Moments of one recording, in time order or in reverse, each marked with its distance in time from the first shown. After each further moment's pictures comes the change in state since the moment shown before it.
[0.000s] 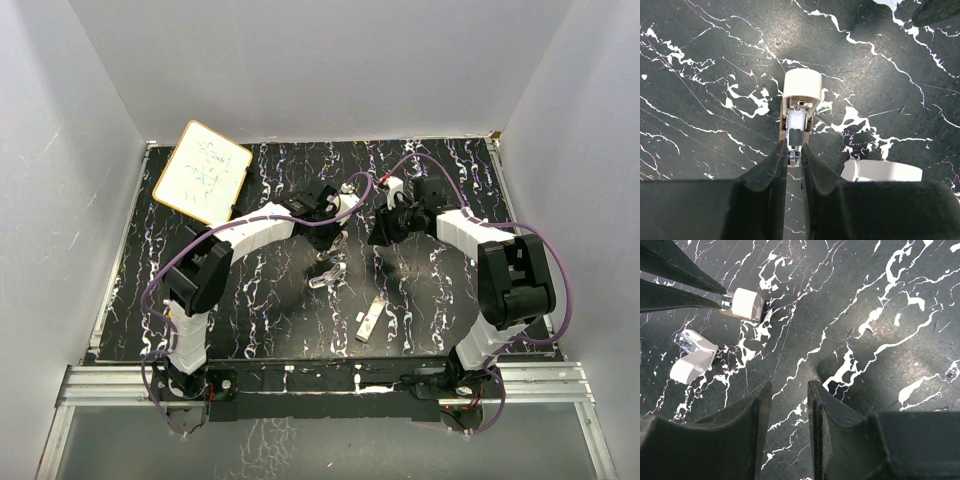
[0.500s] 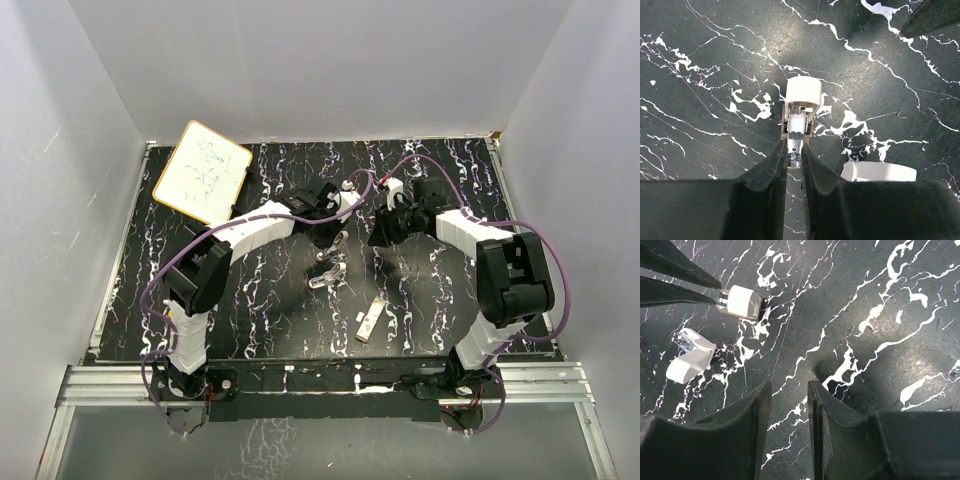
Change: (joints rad) left arm 0.000 0.000 0.025 -0.009 0.002 0.002; right arm -0.005 0.012 0.000 0.000 -0.005 0.000
